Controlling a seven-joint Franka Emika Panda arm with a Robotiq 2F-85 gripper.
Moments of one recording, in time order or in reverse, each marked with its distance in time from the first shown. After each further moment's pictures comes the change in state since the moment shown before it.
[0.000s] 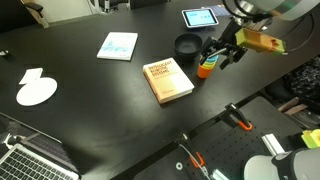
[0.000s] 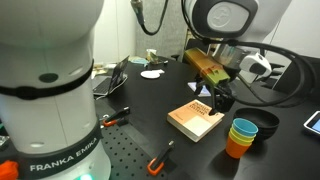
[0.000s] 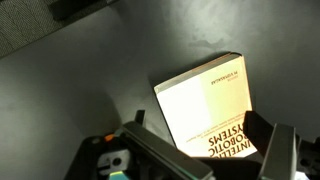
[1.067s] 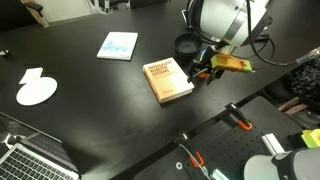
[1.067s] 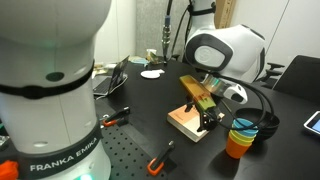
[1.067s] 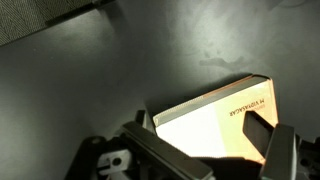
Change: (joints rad) arm 0.062 0.371 0.056 0.167 0.283 0.035 -0.215
